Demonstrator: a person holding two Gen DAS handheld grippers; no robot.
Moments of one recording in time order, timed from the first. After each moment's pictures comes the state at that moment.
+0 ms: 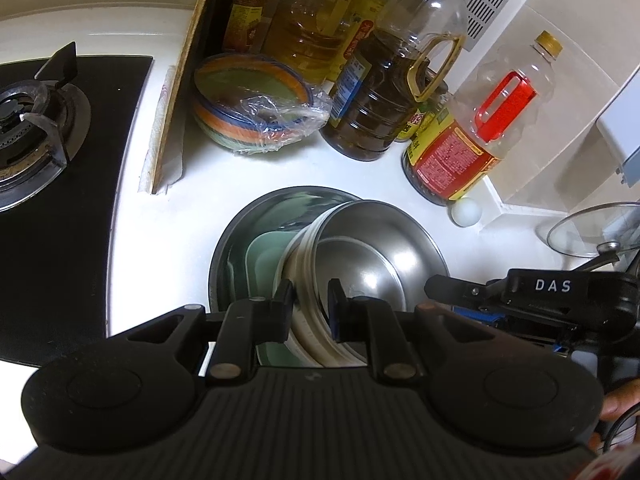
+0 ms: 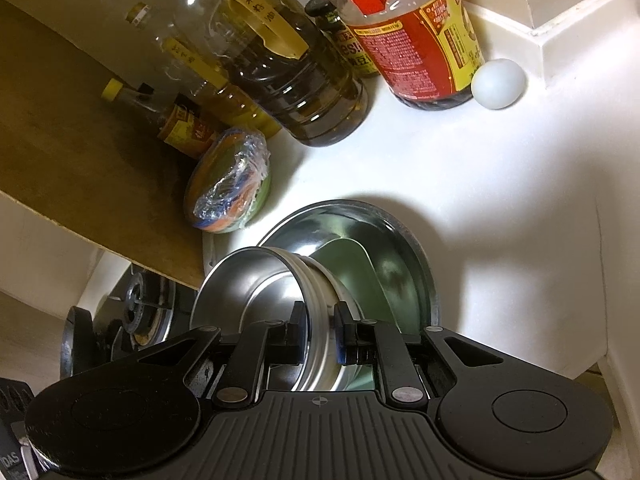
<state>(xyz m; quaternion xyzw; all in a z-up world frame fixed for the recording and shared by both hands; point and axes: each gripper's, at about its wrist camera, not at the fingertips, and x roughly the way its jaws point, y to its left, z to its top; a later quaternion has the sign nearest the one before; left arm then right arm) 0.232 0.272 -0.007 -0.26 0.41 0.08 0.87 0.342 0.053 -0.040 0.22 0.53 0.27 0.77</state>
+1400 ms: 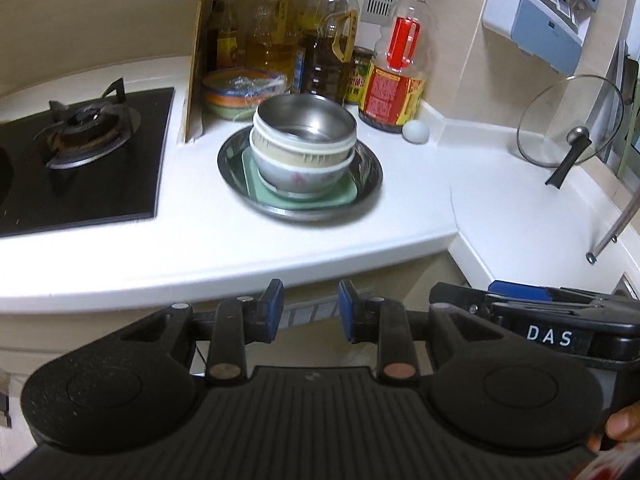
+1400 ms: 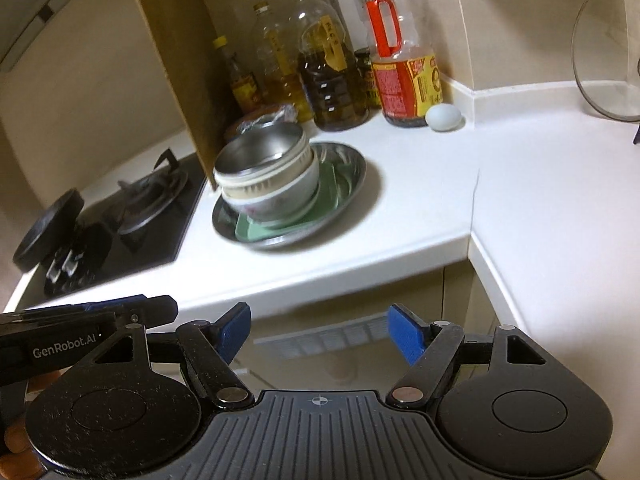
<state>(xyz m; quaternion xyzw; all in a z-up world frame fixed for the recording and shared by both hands) 0.041 0.105 0.020 -0.14 0.38 0.12 0.91 0.099 -0.044 -0.032 0.07 0.40 0.31 0.86</state>
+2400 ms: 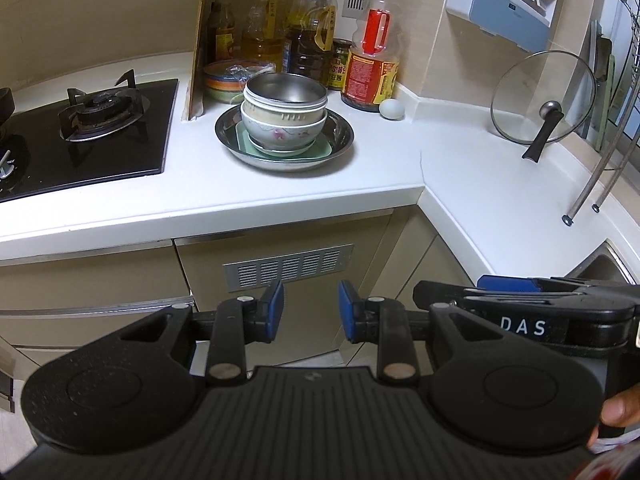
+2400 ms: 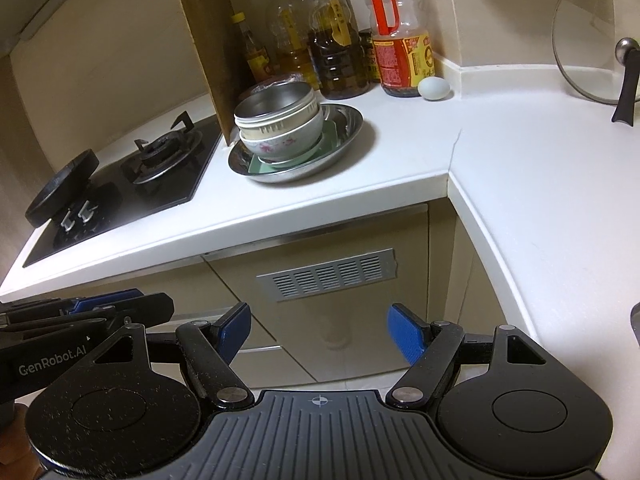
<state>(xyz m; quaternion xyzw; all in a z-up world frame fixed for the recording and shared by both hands) -0.031 0.047 0.024 -0.13 0.37 0.12 0.91 0.031 -0.080 -0.035 0.04 0.41 0.31 0.85</state>
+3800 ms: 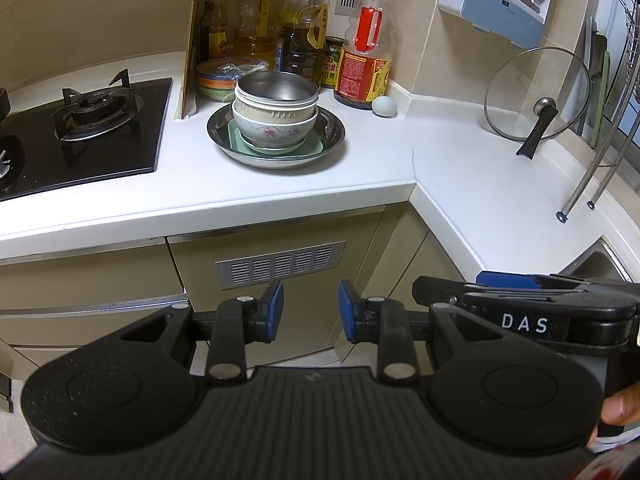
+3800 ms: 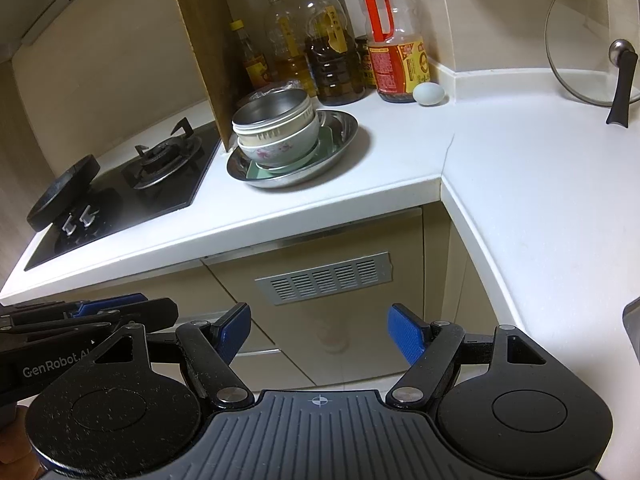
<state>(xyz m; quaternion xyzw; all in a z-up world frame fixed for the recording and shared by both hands) -0.030 0.045 0.025 -0.12 0.38 0.11 0.91 0.025 -0.087 -0.031 0.05 0.41 0.31 0.86</state>
